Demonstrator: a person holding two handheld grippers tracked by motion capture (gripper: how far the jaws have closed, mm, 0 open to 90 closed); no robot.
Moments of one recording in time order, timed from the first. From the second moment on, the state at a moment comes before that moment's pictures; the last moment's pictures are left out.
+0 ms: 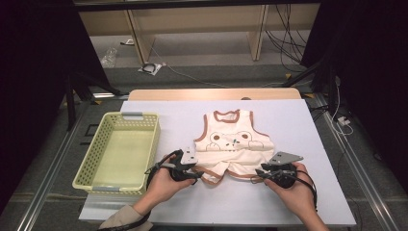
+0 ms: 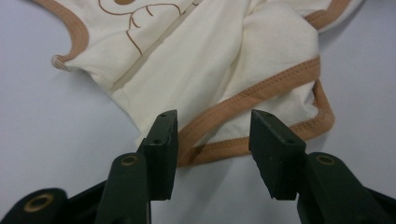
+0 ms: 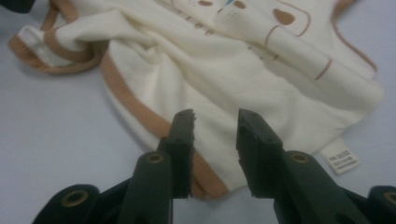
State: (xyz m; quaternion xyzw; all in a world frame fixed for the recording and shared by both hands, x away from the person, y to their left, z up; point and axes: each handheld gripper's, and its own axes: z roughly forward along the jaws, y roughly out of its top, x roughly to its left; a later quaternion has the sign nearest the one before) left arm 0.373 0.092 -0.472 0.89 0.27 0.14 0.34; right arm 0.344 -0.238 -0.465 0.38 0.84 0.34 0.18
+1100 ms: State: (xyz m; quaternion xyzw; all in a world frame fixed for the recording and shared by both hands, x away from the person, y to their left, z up) left arm 0.374 0.090 -0.483 0.89 0.29 0.11 0.33; right arm 0.342 -0.209 -0.478 0.29 0.89 0.30 0.15
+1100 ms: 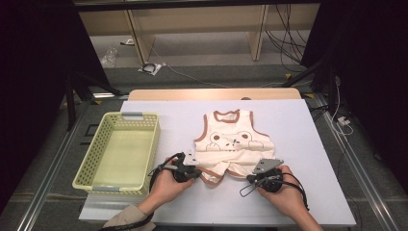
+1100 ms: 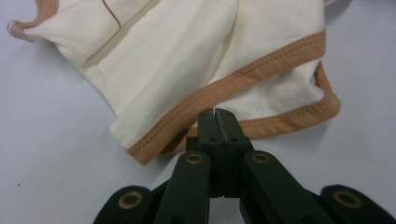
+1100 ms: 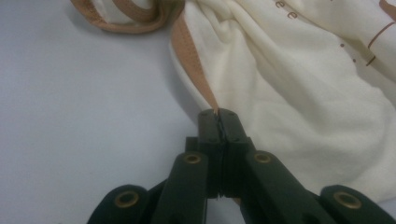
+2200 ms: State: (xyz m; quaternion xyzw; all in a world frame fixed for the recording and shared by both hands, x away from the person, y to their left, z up) left arm 0.344 0.081 -0.463 0.91 0.22 0.07 0.35; right arm 0.325 -0.222 -0.470 0.29 0.90 0.30 0.13
